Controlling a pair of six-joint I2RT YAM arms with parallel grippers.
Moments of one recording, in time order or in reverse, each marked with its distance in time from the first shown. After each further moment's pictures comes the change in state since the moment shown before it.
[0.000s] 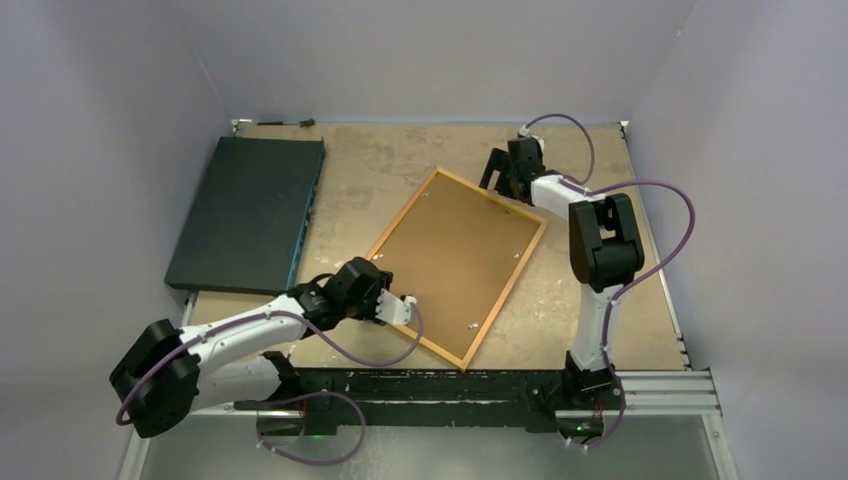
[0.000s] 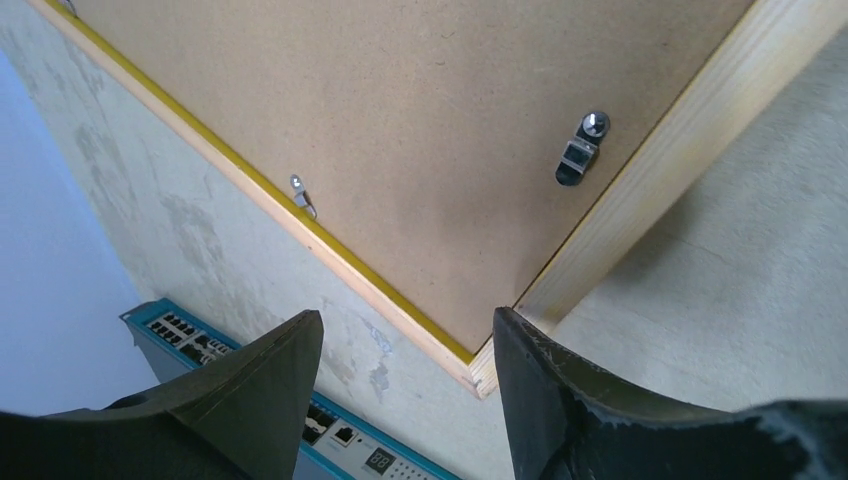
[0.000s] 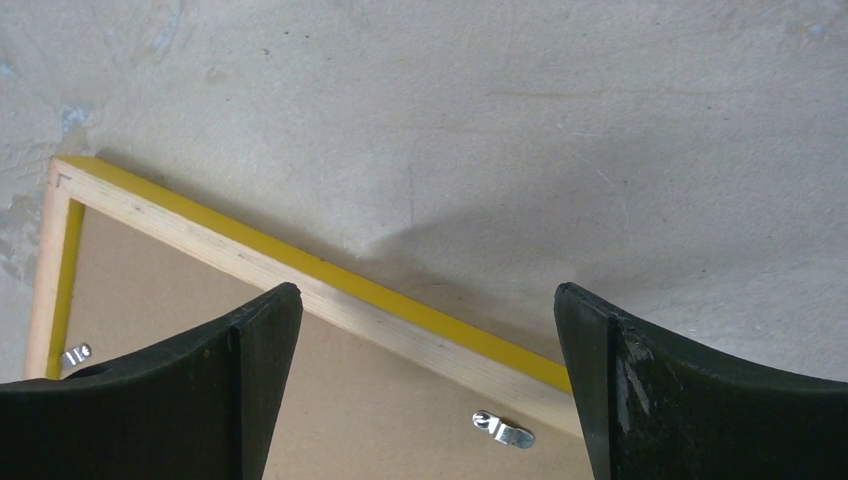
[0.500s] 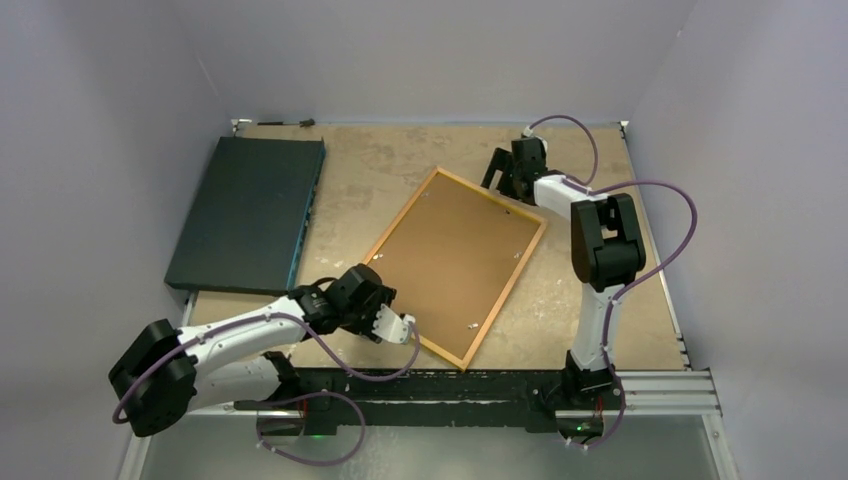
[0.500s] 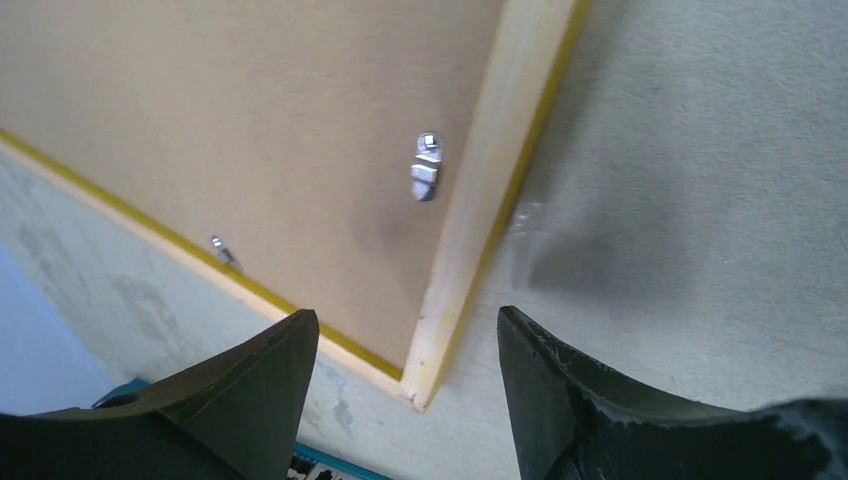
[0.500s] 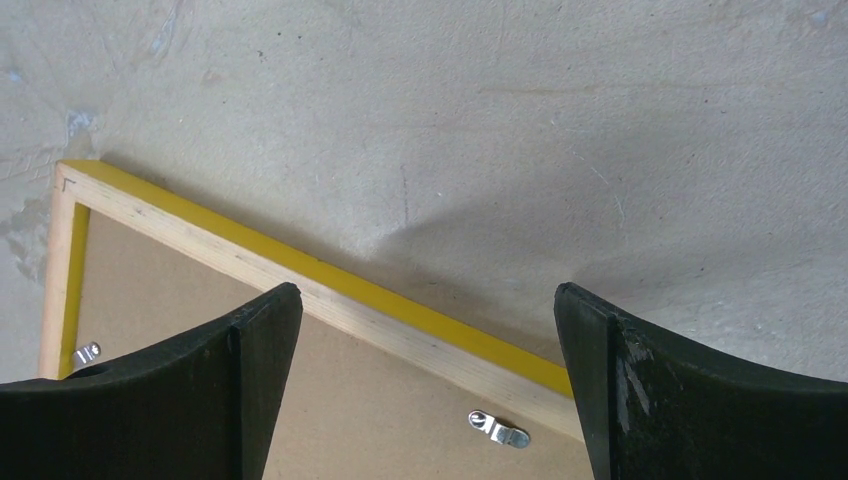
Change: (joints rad) left arm -0.030 -0.063 0.017 -0.164 0.134 0.050; right arm -0.021 0.000 -0.006 -0.002 -0.031 0.023
